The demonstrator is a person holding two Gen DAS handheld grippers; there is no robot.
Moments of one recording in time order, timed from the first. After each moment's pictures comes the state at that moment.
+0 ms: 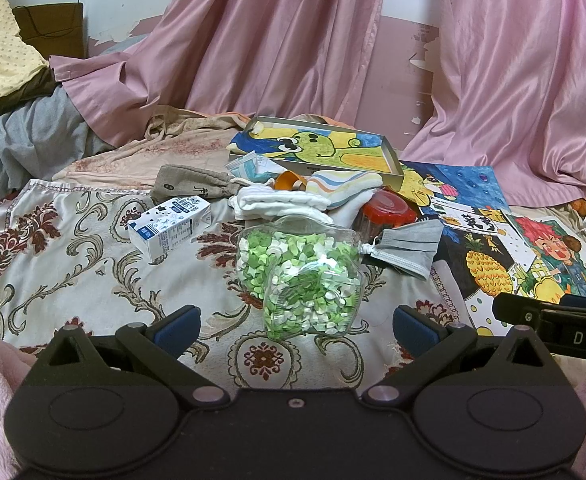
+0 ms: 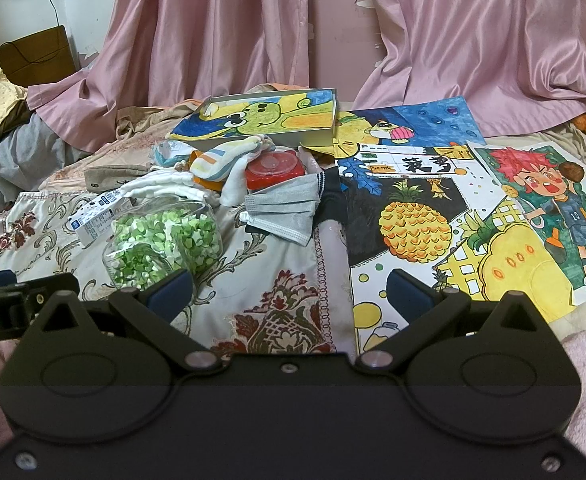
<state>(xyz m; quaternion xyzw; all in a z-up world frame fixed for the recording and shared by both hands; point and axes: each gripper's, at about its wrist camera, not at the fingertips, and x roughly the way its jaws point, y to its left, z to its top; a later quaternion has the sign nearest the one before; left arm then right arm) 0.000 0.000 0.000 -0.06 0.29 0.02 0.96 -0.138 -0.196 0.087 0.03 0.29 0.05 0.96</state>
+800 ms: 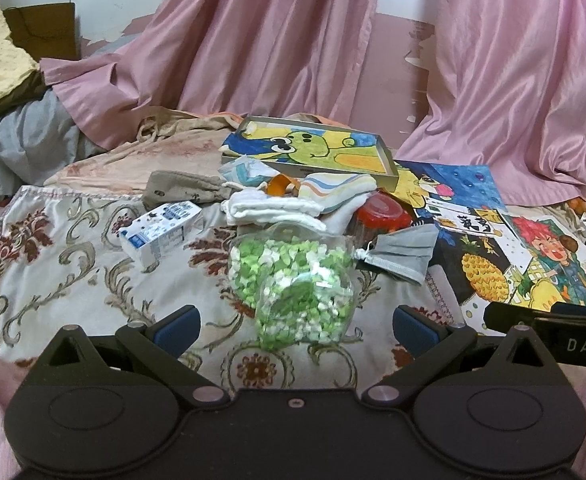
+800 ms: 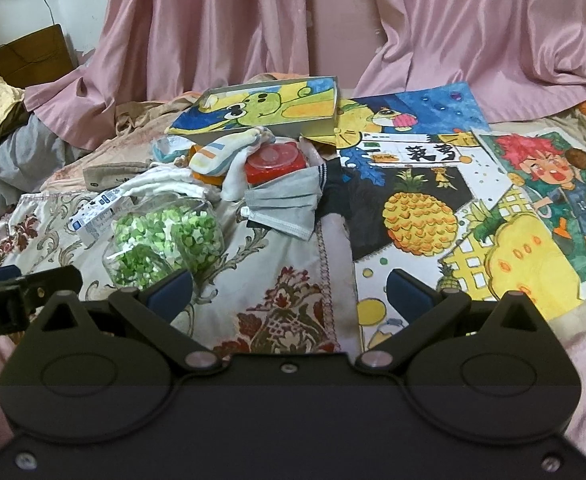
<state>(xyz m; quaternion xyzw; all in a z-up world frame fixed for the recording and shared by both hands) 0.016 -0.003 0.008 -0.06 0.29 0.01 0.95 -0.124 -0.200 0.087 0.04 0.31 0.06 0.95</state>
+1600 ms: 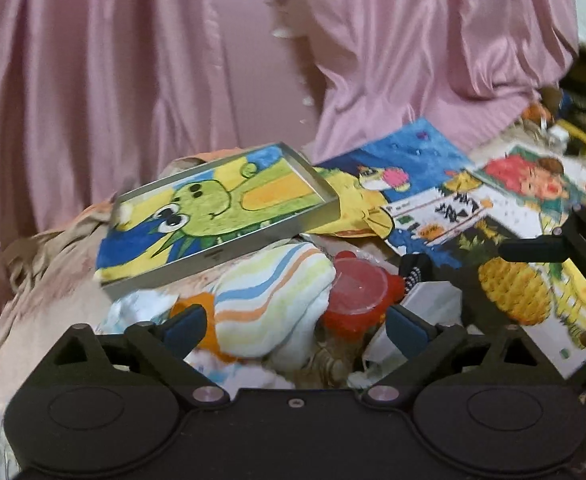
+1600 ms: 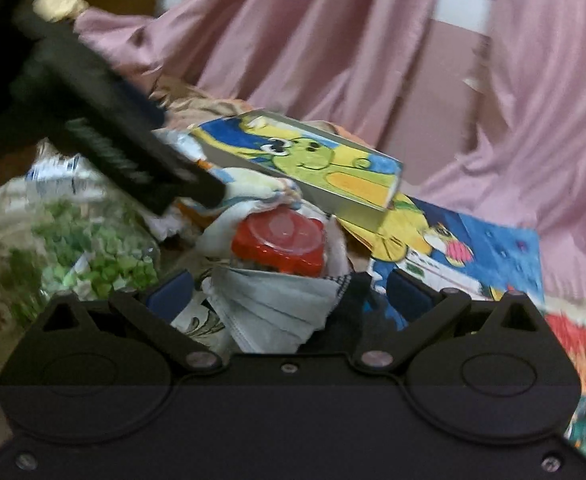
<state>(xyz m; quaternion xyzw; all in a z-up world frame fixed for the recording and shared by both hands) 0.234 -0.050 0.005 0.14 0.29 -0.16 0.93 -0.010 -0.150 0.047 -0.20 0.21 0.15 0.95</state>
